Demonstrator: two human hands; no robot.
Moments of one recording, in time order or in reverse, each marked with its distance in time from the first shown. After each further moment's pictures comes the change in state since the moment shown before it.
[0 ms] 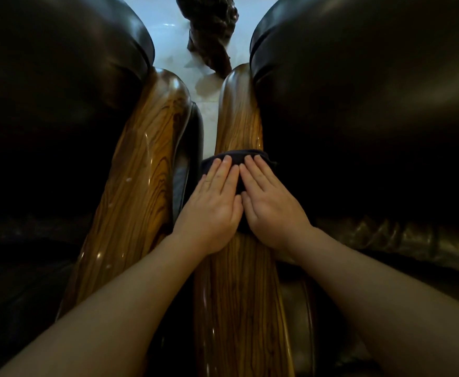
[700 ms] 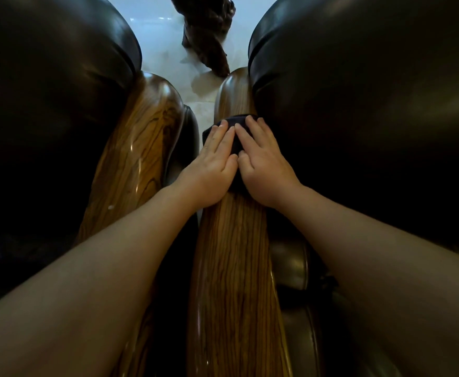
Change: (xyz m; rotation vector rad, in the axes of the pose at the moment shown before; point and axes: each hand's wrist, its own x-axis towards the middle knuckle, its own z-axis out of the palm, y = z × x) left_hand 0.115 -0.038 -0.019 -0.321 -0.099 -0.077; right_hand 0.105 0.031 -0.017 0.315 0.040 0.143
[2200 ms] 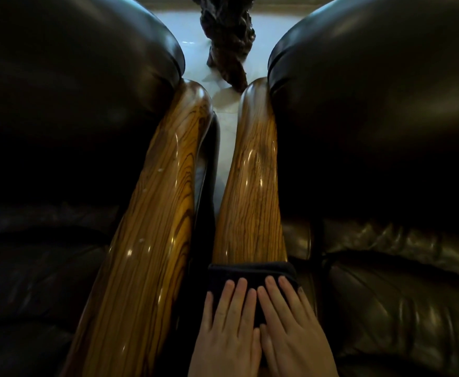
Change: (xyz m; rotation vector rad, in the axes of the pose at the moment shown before) left_hand -0.312 0.039 0.153 0.529 0.203 0.068; right_hand -0.317 -0.020 0.079 -0.405 0.045 -0.239
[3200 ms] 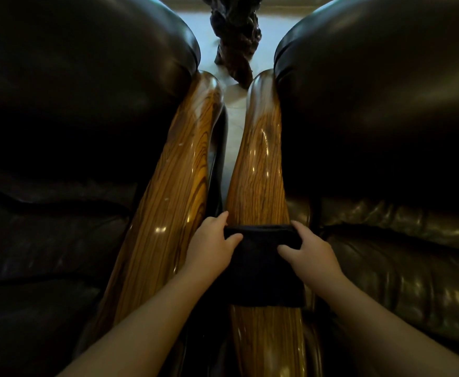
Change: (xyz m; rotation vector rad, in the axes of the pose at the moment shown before) left_hand 0.045 -0.042 -0.070 -0.603 -0.124 -0.510; right_hand 0.036 0.003 -0.062 0.684 -0.222 0.774
